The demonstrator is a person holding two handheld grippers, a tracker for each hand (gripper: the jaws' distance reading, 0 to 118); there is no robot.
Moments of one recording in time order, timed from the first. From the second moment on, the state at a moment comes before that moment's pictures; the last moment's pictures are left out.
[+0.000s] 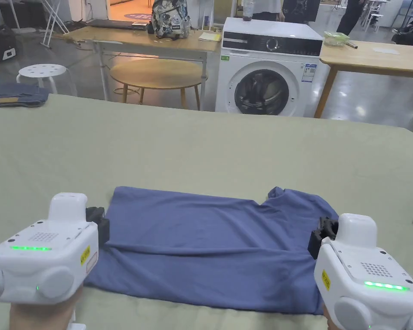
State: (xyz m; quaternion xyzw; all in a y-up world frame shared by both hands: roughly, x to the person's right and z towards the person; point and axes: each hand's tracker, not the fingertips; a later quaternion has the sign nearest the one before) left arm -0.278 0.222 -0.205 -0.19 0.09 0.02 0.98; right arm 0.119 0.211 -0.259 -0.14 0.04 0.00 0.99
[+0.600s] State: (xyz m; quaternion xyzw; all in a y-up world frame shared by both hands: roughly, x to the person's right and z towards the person) left arm -0.334 0.206 -0.227 -0.39 0.05 0.08 0.91; right arm 0.121 0.215 -0.219 -0.13 0.03 0.00 0.99
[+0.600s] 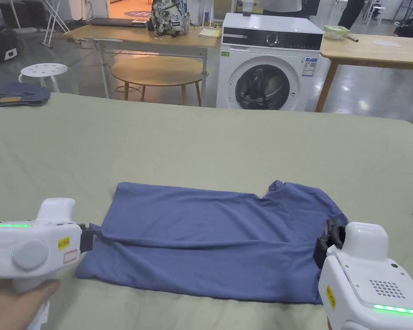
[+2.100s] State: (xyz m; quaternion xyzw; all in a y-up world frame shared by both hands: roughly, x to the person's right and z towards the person) left arm -0.317 0.168 -0.224 -0.49 0.05 0.01 0.87; right arm 0.219 0.137 -0.280 -0.46 0.05 -0.01 0.89
